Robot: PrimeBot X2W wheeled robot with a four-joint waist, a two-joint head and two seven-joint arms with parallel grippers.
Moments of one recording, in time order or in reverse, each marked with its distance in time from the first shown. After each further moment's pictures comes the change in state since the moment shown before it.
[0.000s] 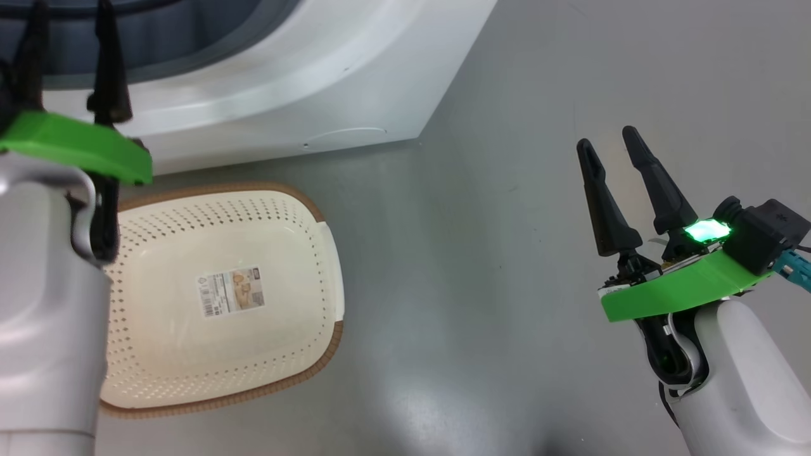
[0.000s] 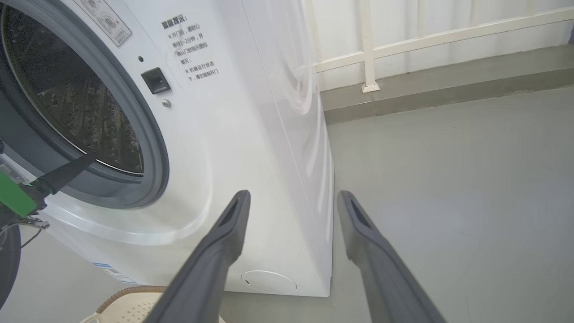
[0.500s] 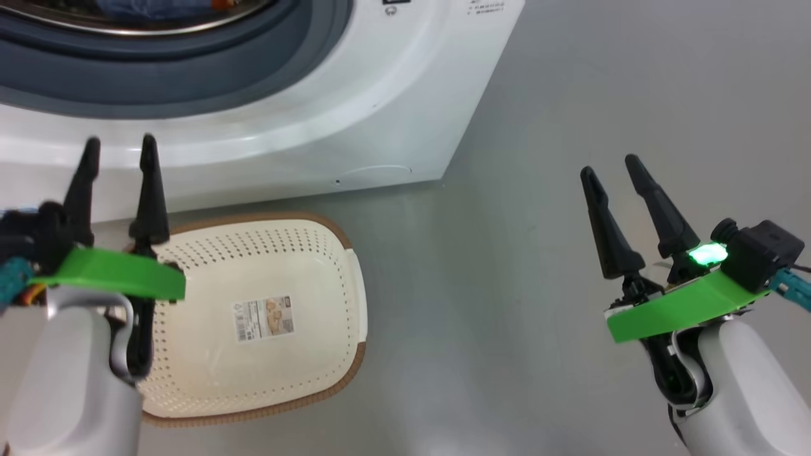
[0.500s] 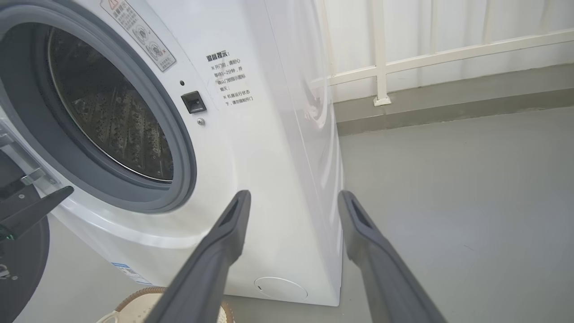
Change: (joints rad) left arm 0.358 -0.021 0.047 -0.258 -0.009 0.012 0.000; right arm 0.042 -0.030 -0.002 0.022 0.000 0.000 0.000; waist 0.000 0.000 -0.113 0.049
